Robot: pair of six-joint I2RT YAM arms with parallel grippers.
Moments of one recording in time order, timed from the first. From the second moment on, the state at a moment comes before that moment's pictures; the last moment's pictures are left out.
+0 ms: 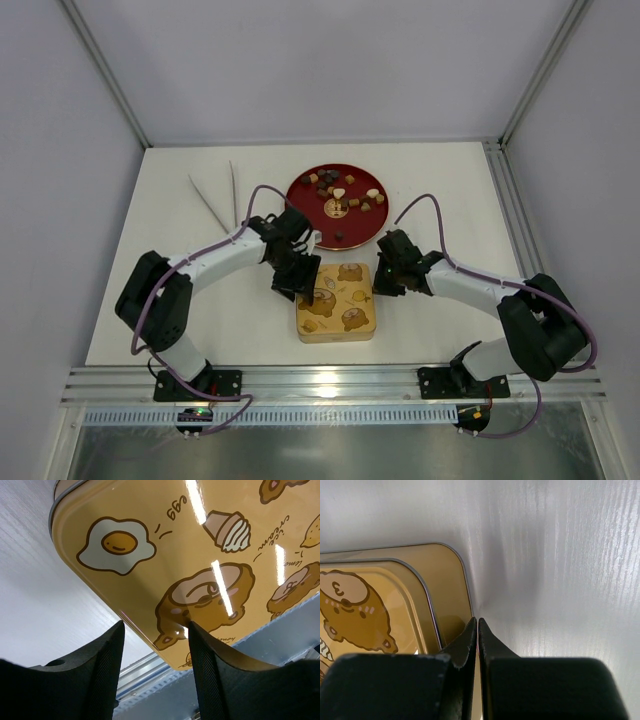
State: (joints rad) left arm -0.68 1.65 1.13 -0.81 0.33 -0.36; right arm 0.60 1.41 0.68 -0.31 0.01 0.77
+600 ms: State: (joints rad) left arm -0.74 1.64 1.12 -0.84 0.26 -0.39; right arm 0.60 1.38 0.68 -0.32 0.04 0.77
